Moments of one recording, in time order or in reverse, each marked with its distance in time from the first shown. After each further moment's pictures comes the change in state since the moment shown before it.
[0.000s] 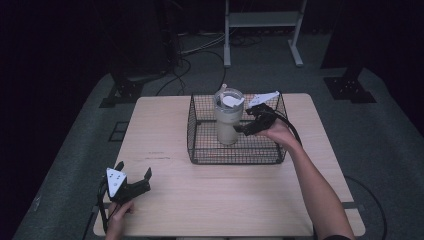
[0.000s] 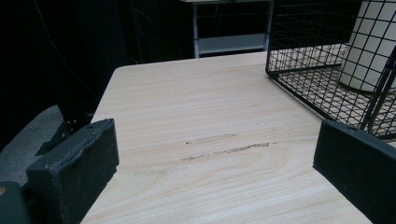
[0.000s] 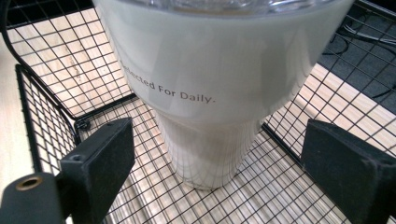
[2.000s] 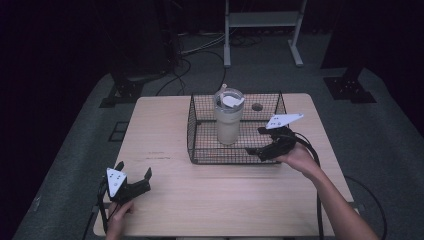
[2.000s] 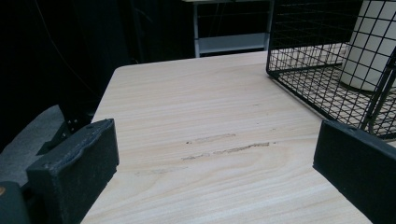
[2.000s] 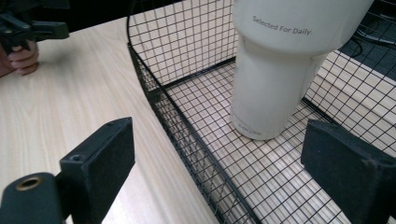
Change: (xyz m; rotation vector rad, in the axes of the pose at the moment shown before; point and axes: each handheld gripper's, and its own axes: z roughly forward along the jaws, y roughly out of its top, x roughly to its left) left arm -0.001 0.000 0.000 0.000 0.002 -0.003; right arm 0.062 -0.038 -0.074 -0.048 0.047 0.011
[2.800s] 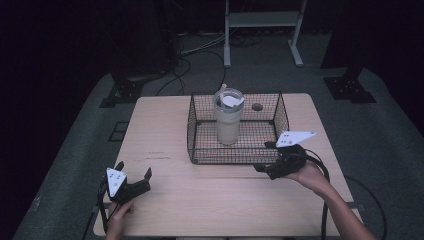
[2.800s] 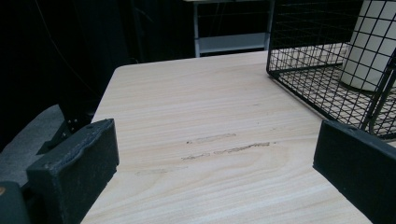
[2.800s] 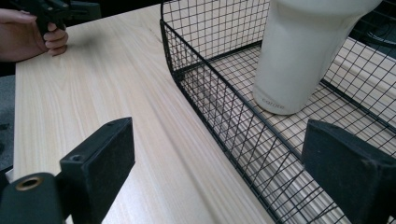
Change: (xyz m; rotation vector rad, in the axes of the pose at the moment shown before) left arm 0.000 0.000 0.000 0.004 0.001 0.004; right arm 0.025 -0.035 -0.024 -0.012 0.026 -0.016
